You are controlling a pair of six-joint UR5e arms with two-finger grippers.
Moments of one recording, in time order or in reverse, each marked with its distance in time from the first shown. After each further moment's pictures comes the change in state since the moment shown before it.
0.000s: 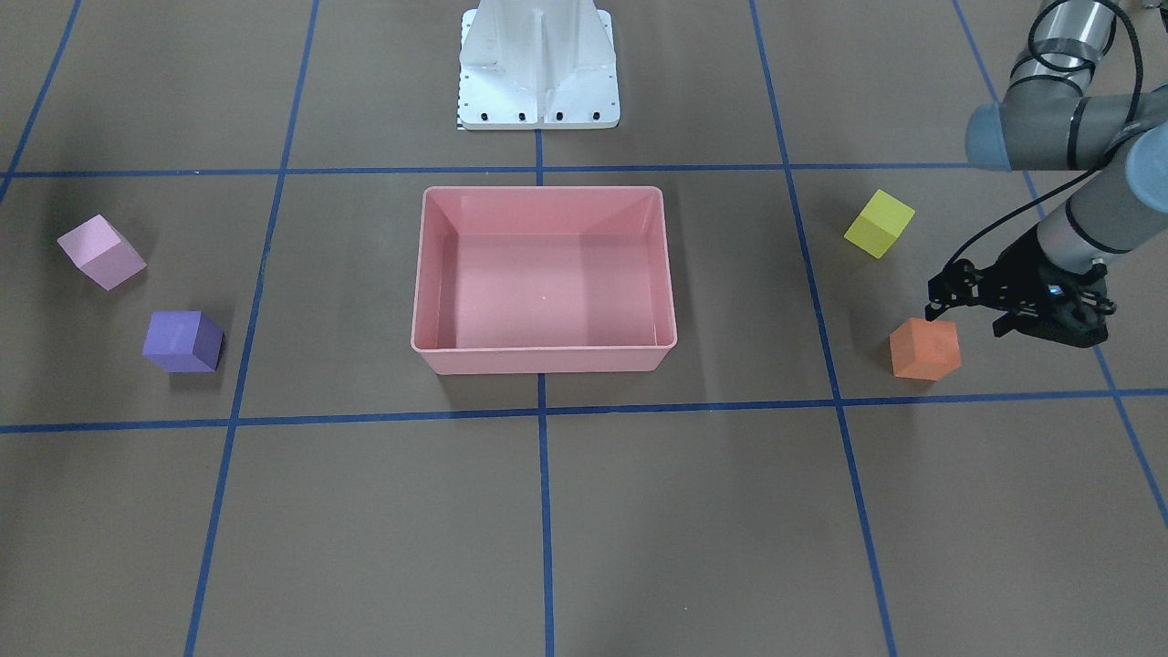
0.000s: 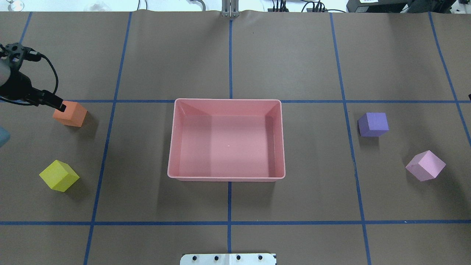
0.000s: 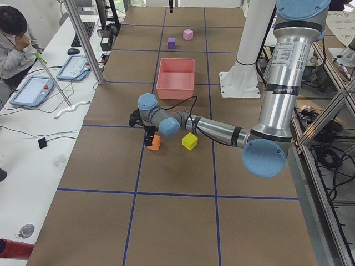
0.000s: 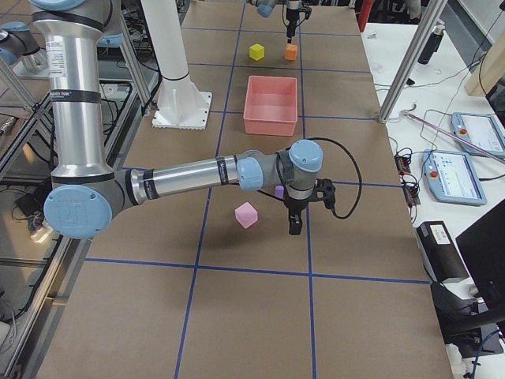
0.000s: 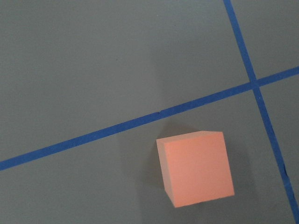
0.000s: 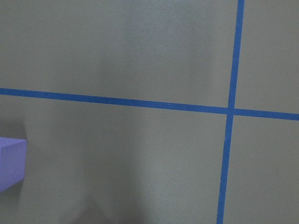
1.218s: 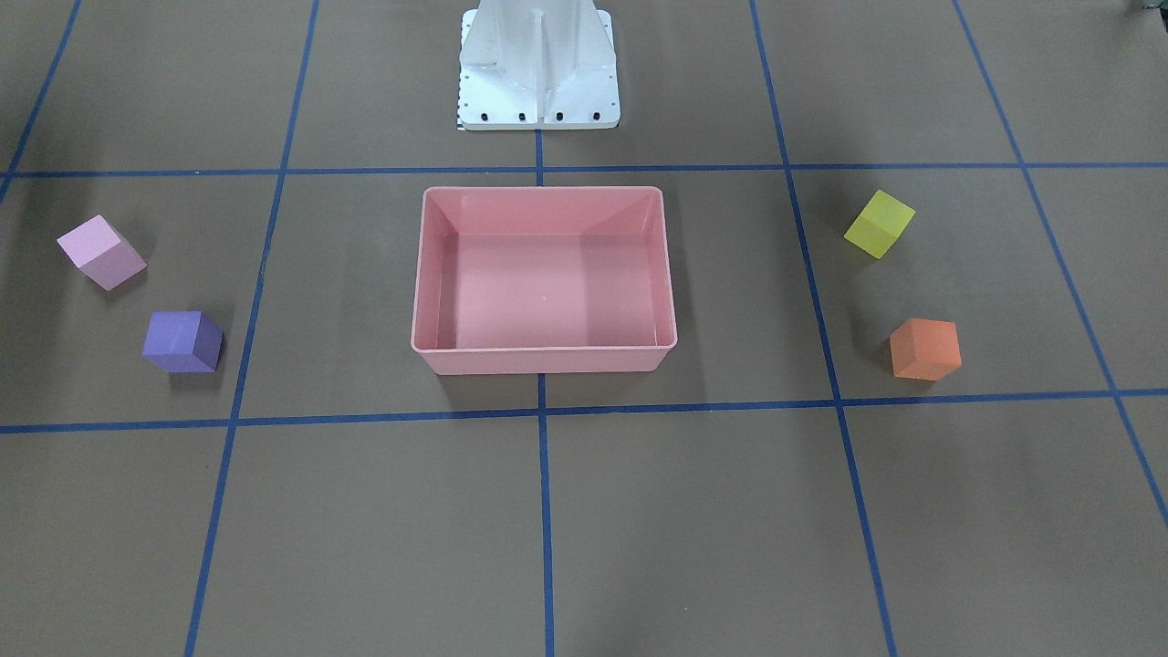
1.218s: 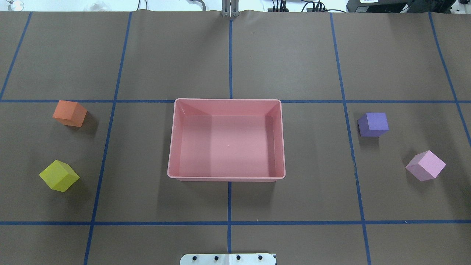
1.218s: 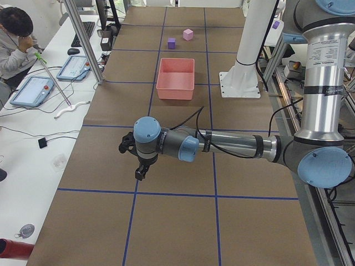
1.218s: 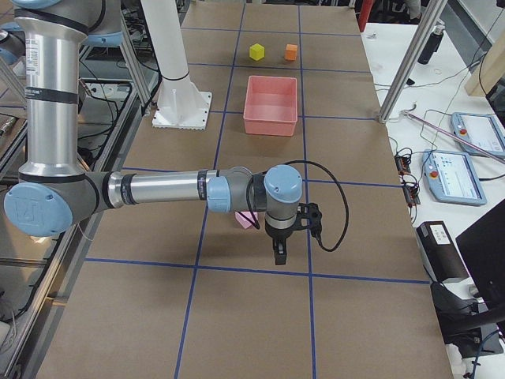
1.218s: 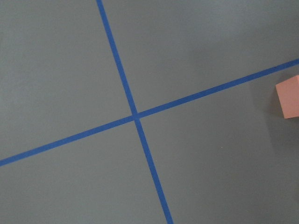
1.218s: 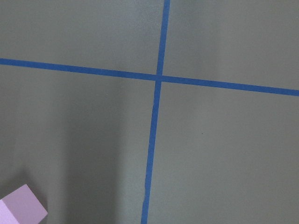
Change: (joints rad) left arm -0.450 0.187 -0.077 0.179 -0.148 0.705; right arm 0.158 -0.100 0.005 -0.001 0.009 -0.184
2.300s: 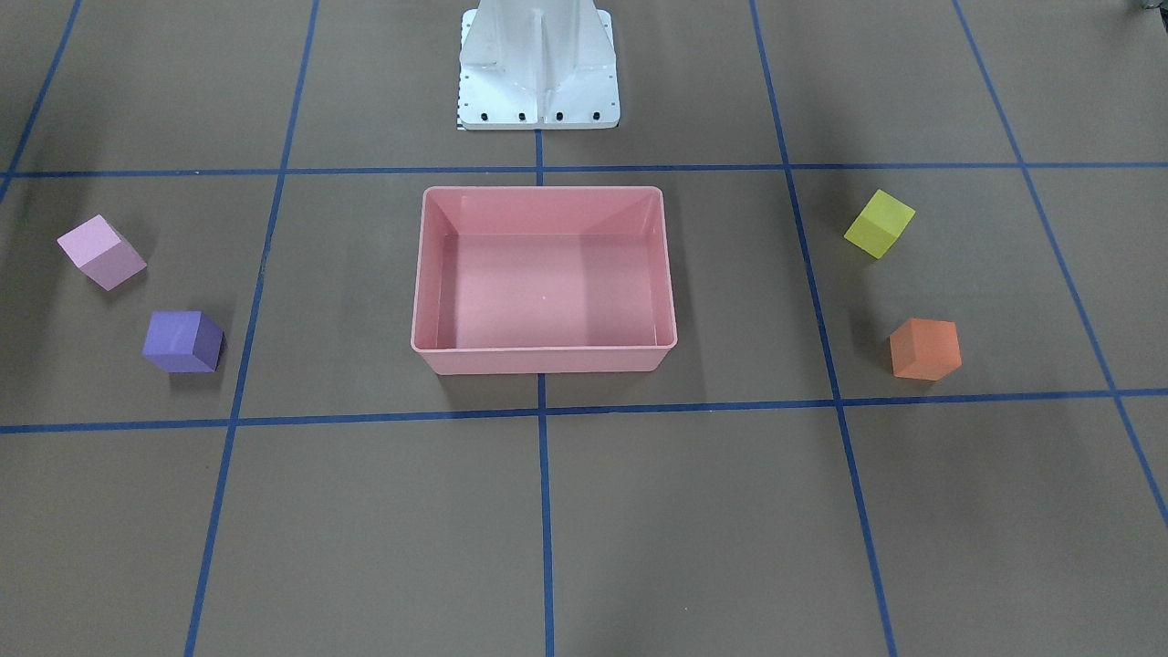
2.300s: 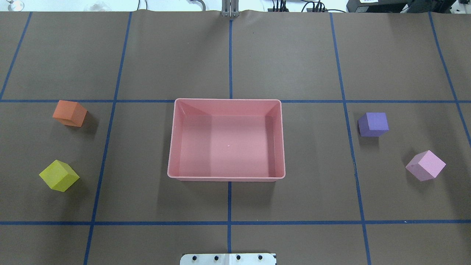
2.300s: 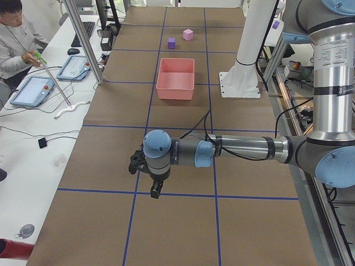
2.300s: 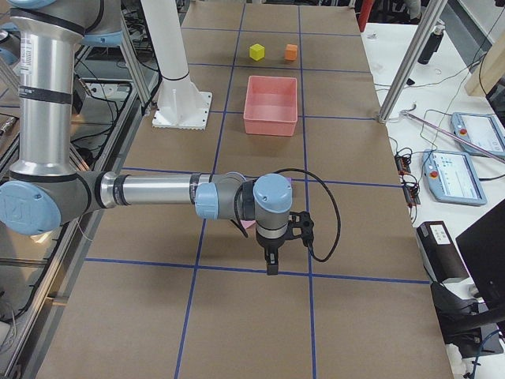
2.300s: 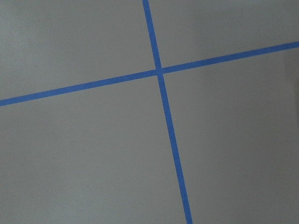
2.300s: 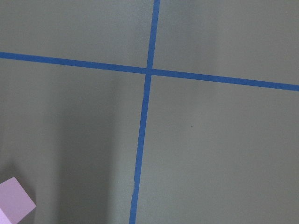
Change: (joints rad) left arm -0.089 0.081 -0.042 0.198 0.046 0.006; right arm 0.050 -0.051 0.000 0.000 -0.016 -0.086
